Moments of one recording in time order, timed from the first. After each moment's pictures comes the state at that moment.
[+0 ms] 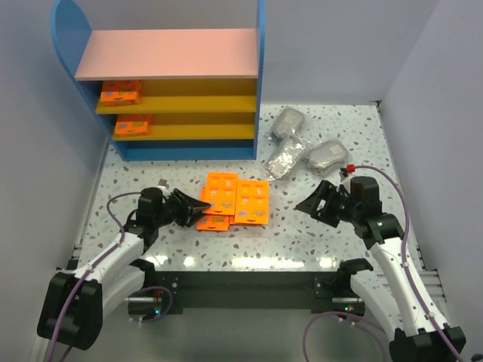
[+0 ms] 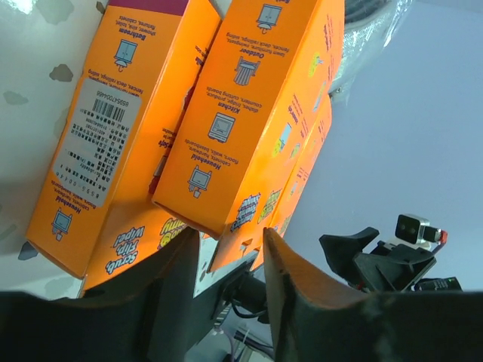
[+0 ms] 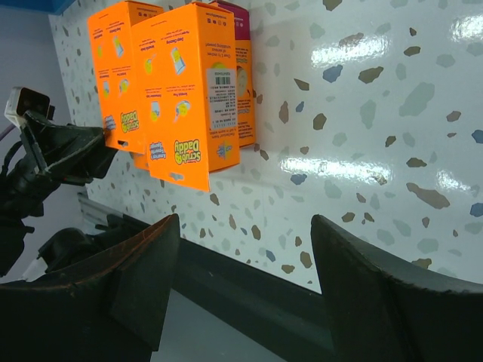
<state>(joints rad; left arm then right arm) -0.24 0.92 0.25 0.10 0.46 -1.32 0.17 0.70 0.65 -0.69 -0.42 0.70</state>
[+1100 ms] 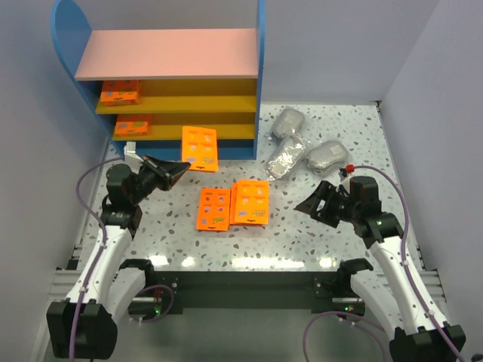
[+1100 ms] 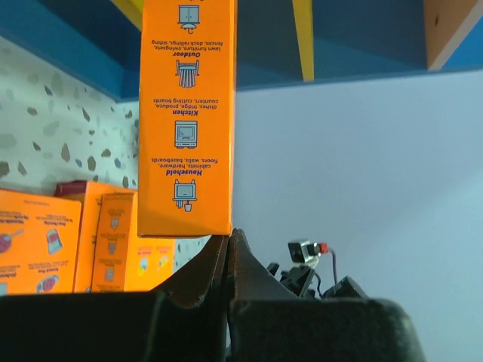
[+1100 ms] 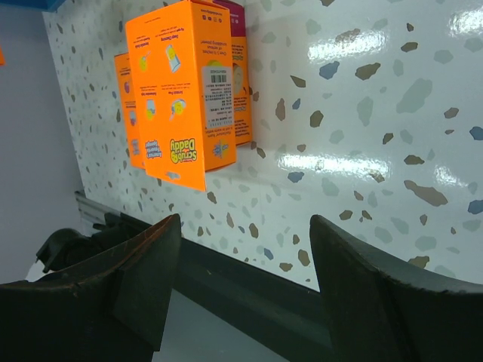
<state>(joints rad) -0.08 0.81 0.53 0.10 0.51 -1.28 0.17 0.71 0.65 -0.69 -0.42 0.69</state>
